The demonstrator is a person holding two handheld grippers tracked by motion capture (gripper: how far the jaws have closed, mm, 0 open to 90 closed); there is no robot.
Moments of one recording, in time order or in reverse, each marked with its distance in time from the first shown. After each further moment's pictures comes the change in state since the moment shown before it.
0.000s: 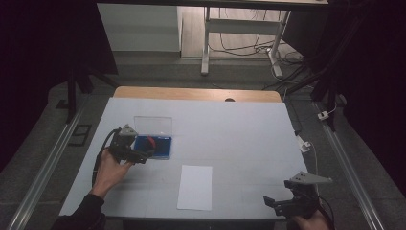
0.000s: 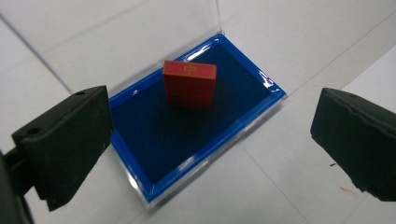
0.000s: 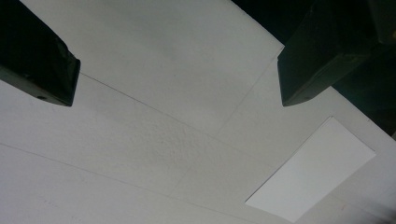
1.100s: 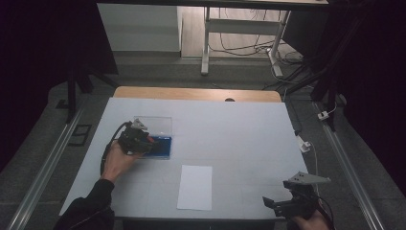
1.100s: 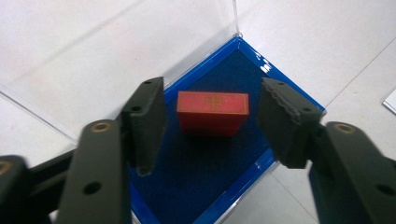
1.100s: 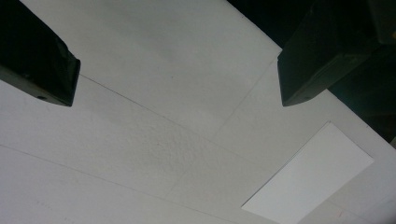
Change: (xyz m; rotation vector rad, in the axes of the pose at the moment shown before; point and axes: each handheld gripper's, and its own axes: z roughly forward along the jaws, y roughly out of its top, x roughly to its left) left arm 0.014 0.018 0.031 0.065 -0.006 0.063; right arm 0.001 0.000 0.001 0.014 0.008 -0.023
